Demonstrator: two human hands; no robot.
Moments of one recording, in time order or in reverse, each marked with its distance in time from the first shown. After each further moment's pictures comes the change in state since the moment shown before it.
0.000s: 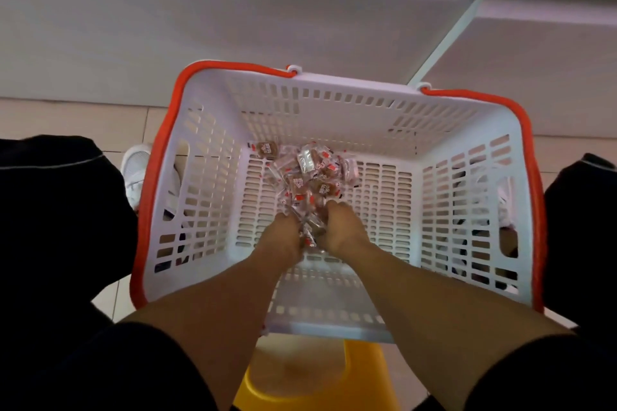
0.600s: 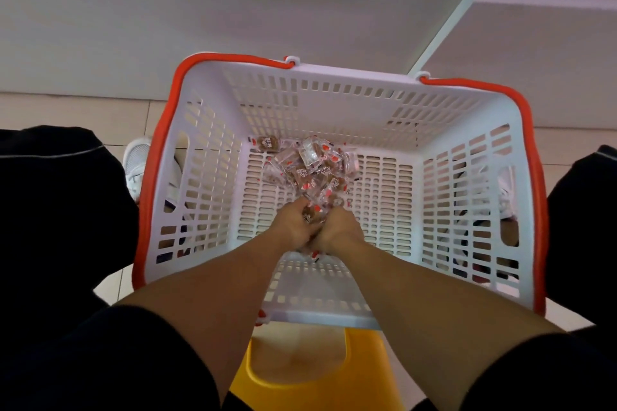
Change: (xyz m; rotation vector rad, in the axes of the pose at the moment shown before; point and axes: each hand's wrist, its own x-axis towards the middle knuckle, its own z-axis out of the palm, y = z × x) left_hand 0.009 0.007 0.004 -0.531 -0.002 0.063; right_hand -0.013 -0.011 0.006 0.176 -0.136 0.244
